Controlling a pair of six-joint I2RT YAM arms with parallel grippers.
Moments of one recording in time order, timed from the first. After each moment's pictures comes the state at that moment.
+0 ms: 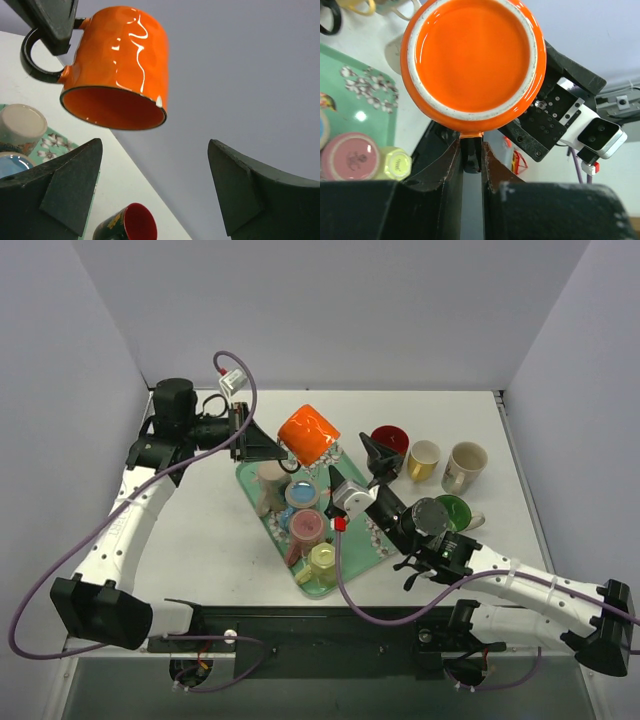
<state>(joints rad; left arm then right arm) -0.19 1.31 1.38 -0.44 1.14 -0.70 1.07 0.97 0.75 0.46 0.37 -0.92</state>
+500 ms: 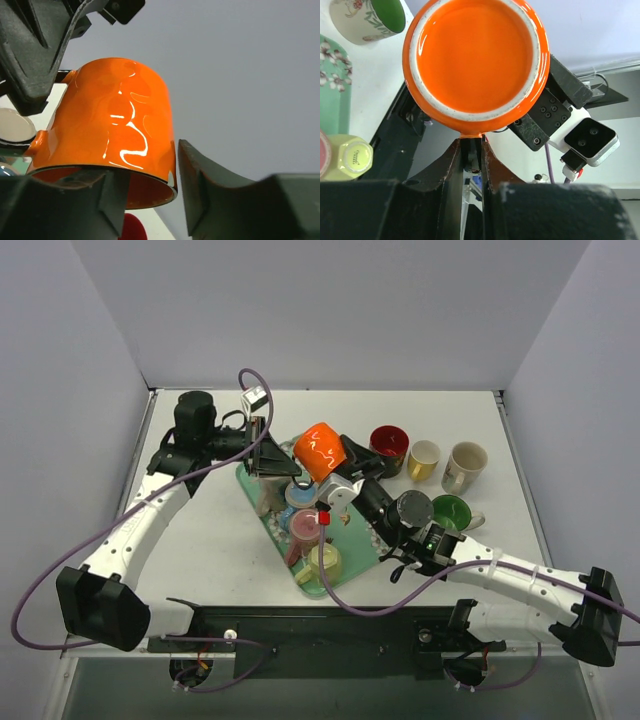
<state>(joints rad) -0.31 1.31 1.24 -0.25 1.22 -0.93 1.06 1.08 0.78 0.56 0.35 -1.00</state>
